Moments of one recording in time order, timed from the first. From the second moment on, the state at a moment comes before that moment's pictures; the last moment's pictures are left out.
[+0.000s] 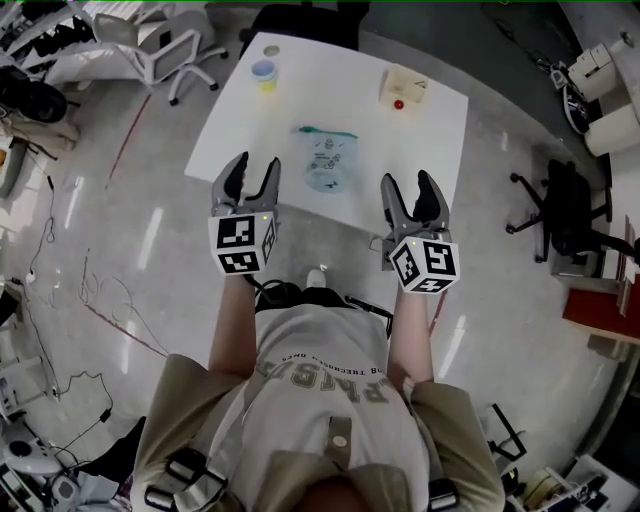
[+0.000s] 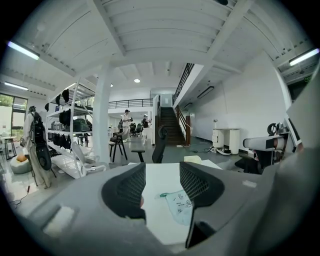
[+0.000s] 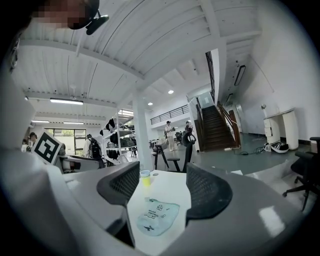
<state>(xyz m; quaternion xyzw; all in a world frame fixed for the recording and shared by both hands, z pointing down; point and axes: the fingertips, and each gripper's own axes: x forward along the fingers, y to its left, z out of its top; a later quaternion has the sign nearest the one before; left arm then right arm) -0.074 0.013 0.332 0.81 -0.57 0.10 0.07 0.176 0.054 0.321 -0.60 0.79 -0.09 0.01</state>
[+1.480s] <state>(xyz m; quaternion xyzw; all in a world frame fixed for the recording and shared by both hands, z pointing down) -0.089 -0.095 0.384 0.82 -0.54 0.14 0.12 0.167 -0.057 0.372 -0.63 0.77 -0.15 -0.01</state>
